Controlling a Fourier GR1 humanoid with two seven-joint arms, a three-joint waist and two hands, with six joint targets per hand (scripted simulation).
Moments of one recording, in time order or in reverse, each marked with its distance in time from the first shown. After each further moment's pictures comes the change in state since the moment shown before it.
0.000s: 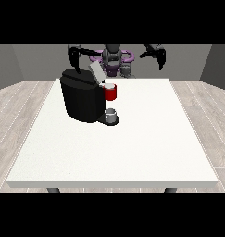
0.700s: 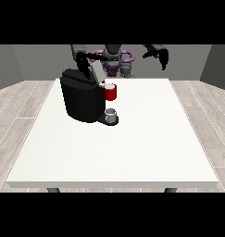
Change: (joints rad) left arm 0.087 0.046 -0.009 -0.233 0.067 0.017 0.069; right arm -0.138 0.026 0.059 0.064 0.026 0.007 -0.036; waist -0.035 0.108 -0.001
